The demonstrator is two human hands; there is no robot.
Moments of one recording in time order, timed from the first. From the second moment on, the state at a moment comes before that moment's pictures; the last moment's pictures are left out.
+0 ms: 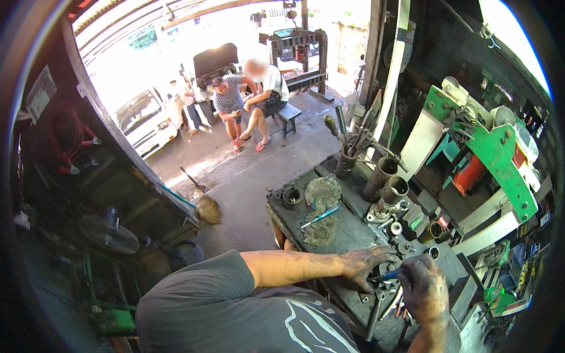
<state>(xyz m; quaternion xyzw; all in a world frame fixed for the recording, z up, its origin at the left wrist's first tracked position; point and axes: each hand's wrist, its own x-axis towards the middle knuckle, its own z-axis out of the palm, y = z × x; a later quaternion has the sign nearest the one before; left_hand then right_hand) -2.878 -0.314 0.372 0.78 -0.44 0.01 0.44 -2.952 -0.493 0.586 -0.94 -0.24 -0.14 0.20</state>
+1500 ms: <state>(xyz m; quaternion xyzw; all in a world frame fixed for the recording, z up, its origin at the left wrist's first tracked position) -2.862 -0.313 0.374 0.77 -0.50 -0.02 0.40 -2.862 -0.482 0.473 -0.37 -0.43 0.20 0.80</state>
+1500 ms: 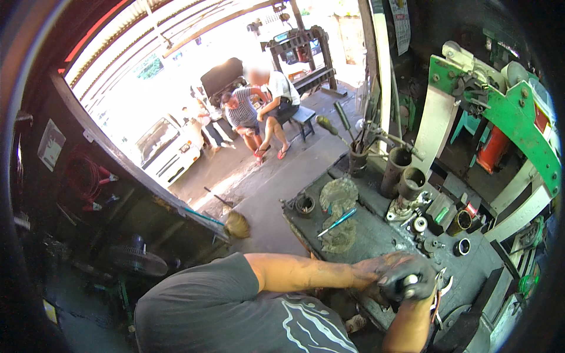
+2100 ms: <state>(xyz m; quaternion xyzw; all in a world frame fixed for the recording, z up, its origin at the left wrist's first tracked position) -2.866 -0.316 0.370 0.75 -0.50 0.06 0.44 -2.930 -0.436 0.481 -0.66 -0.10 -0.34 0.67</state>
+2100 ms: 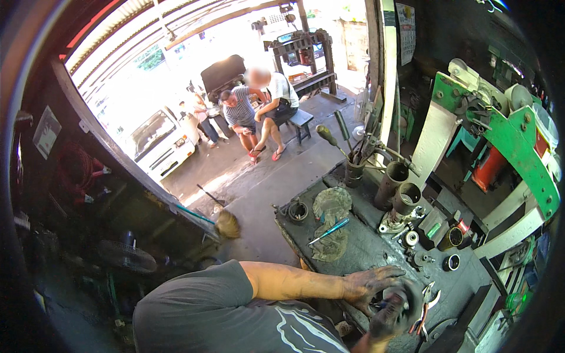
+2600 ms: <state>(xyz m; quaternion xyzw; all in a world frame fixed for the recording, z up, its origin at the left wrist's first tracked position) -2.872 -0.316 0.368 0.76 -0.46 0.04 0.45 -2.933 -0.452 0.468 -0.66 0.00 -0.35 0.67</state>
